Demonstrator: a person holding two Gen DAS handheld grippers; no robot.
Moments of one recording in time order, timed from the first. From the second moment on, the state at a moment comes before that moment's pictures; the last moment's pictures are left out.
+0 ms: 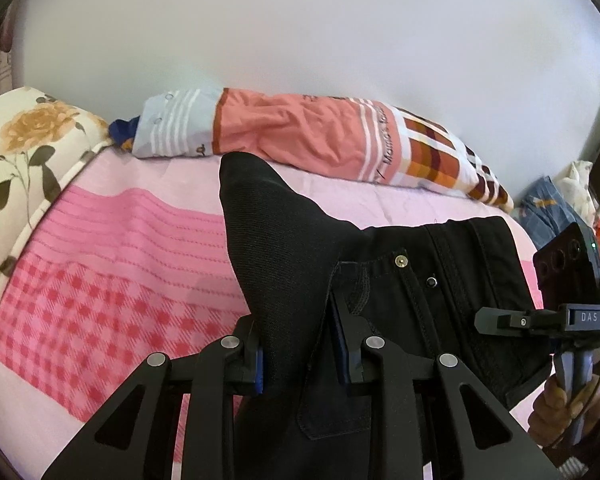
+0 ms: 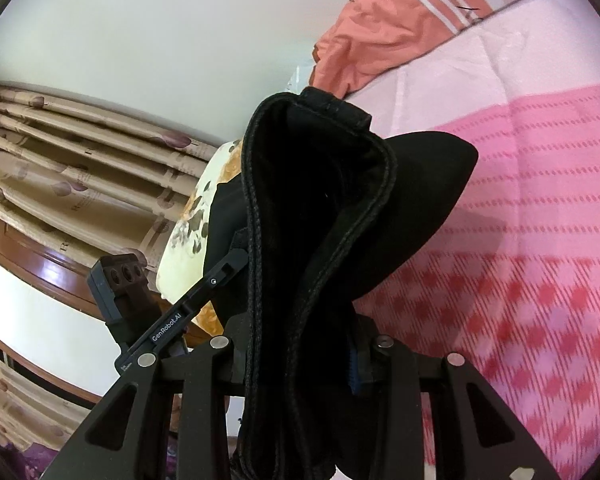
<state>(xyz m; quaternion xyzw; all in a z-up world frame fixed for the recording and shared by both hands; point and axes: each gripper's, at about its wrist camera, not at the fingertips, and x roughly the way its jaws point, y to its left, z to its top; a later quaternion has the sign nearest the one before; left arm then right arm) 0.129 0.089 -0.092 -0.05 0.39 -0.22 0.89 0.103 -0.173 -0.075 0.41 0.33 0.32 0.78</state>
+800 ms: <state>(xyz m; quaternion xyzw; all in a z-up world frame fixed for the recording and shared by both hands) 0.234 0.125 -0.101 -0.05 0.38 -0.18 0.91 0.218 -0.159 -0.059 0.40 0.32 0.34 0.78</state>
